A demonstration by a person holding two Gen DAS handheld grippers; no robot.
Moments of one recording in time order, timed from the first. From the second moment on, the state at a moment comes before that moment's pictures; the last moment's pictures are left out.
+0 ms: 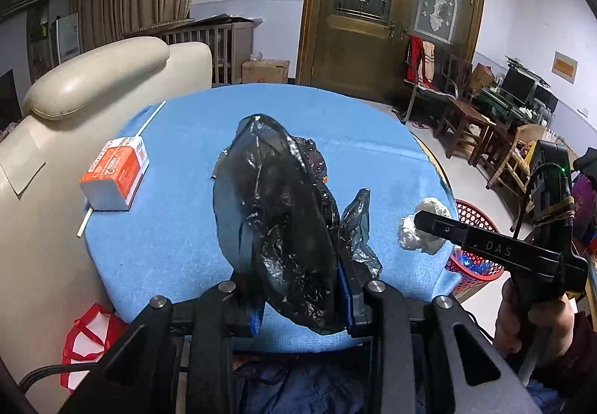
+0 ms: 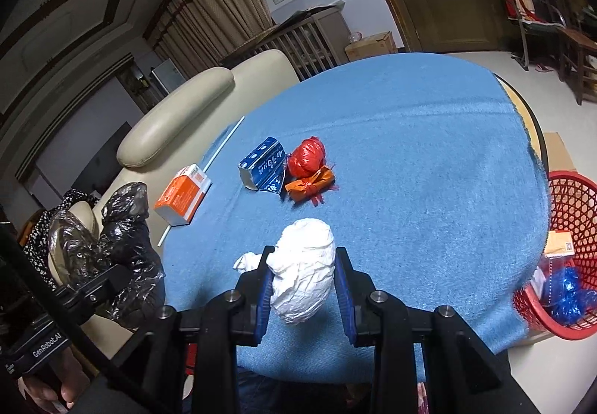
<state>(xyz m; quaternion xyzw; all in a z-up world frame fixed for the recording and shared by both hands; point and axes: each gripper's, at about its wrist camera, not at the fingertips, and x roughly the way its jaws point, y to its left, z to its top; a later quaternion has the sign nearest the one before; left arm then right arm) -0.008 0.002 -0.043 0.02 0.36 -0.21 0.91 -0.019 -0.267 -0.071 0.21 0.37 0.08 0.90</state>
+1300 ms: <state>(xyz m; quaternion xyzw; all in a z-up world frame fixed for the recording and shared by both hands) -0.007 0.000 -0.046 0.02 0.37 -0.21 0.90 -0.022 -0.271 -0.078 0.23 0.37 0.09 0.89</state>
